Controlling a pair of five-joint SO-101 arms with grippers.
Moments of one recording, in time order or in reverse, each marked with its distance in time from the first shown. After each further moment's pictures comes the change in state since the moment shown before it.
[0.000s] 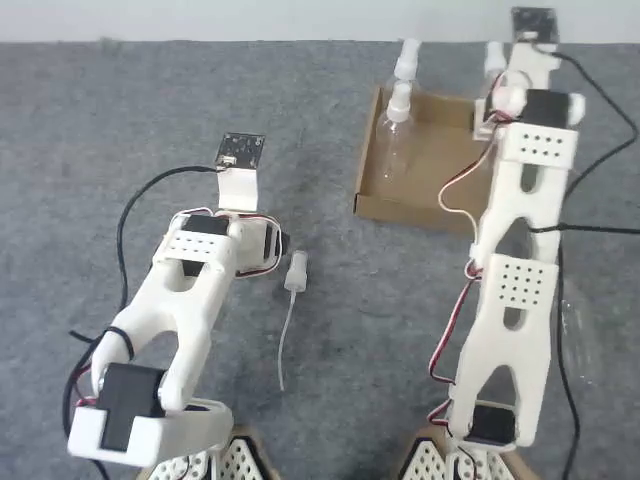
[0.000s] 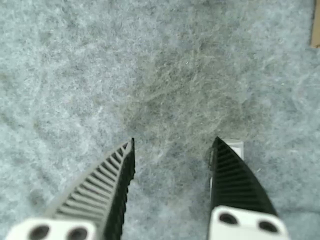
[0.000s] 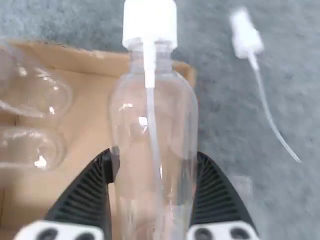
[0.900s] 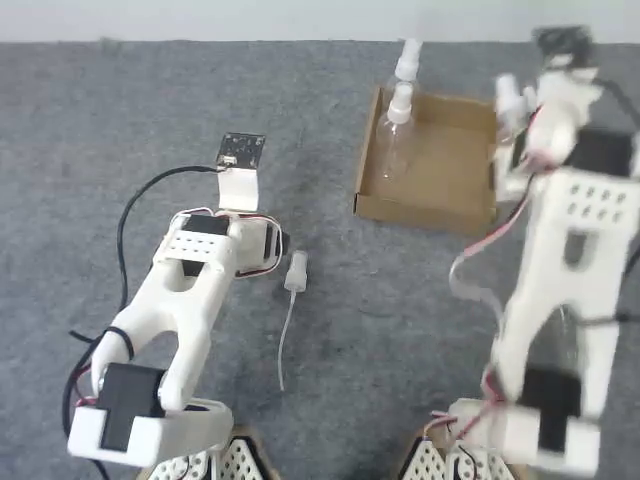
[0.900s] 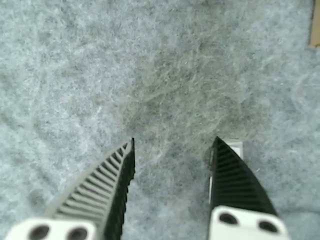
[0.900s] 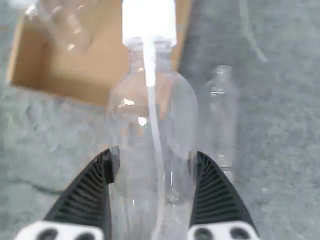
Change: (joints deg) left arm 0.0 0.0 0.0 0.0 0.0; right arm 0.2 -72.0 84.3 -8.4 8.2
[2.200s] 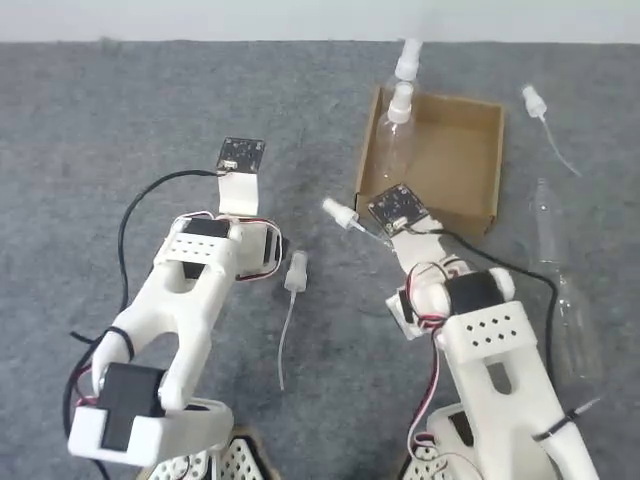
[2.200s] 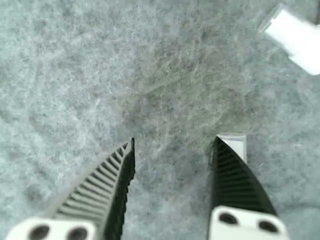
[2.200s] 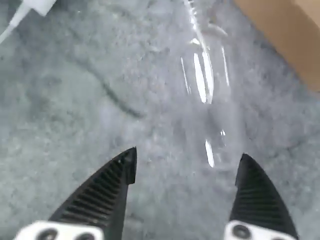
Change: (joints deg) left arm 0.0 0.0 1.4 -0.2 0.0; right arm -24.6 -32.0 57.8 -15.0 4.1
